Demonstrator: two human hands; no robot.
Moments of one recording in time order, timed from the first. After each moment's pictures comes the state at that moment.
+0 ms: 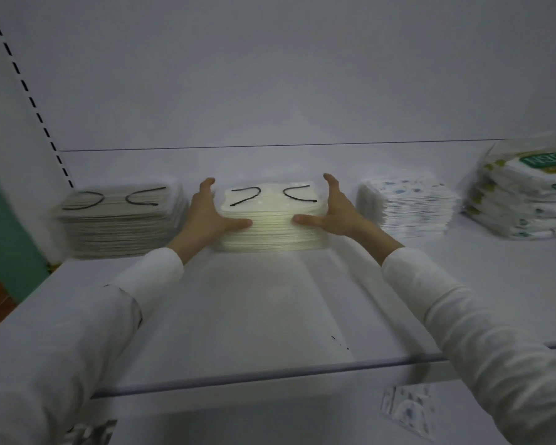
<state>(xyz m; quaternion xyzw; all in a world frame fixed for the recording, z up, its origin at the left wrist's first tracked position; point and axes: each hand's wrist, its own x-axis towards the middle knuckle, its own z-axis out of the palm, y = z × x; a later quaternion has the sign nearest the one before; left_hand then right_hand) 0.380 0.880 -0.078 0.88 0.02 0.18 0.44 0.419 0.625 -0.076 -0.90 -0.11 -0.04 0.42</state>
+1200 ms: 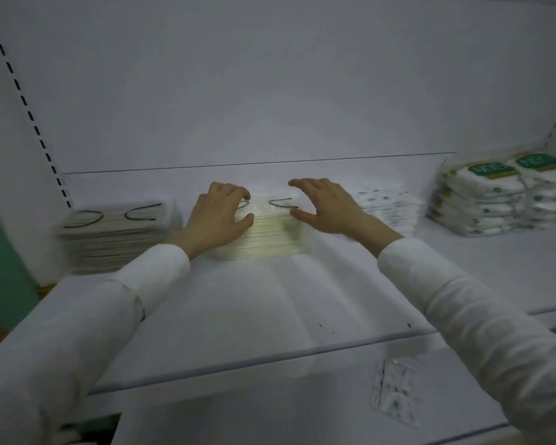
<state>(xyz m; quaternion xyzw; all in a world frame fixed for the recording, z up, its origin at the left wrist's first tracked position) 0.331 0.852 -0.028 0.94 -0.17 0.26 0.10 0.369 0.612 -0.029 -0.93 -0.27 -0.25 0.06</state>
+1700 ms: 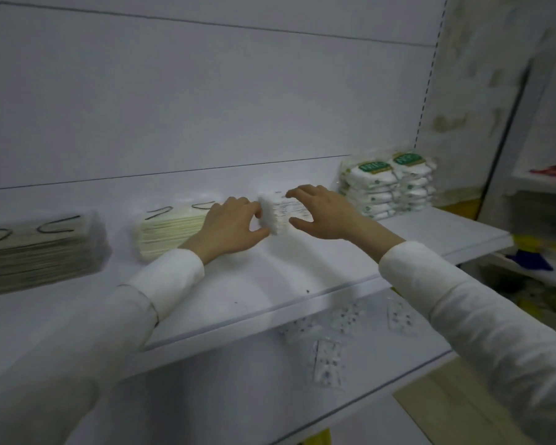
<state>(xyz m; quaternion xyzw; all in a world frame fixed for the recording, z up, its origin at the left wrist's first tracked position) 0.257 0.698 -0.019 0.94 -0.26 0.23 0.07 0.247 0.485 -0.015 -0.95 -0.18 -0.25 -0.01</state>
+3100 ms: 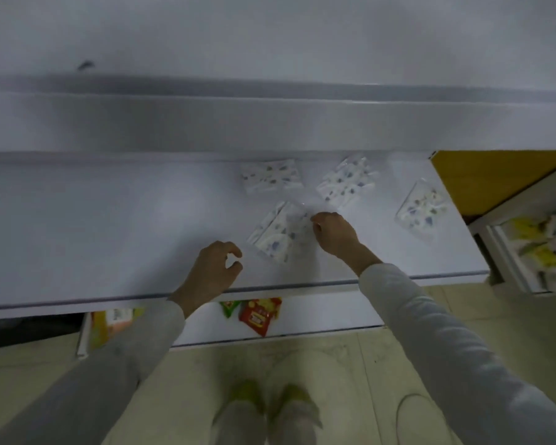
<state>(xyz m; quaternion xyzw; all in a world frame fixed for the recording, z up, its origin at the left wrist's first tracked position) 0.229 0.543 -0.452 0.92 0.04 -0.12 0.37 0.334 0.298 -0.475 -0.98 -0.07 0.12 0.14</state>
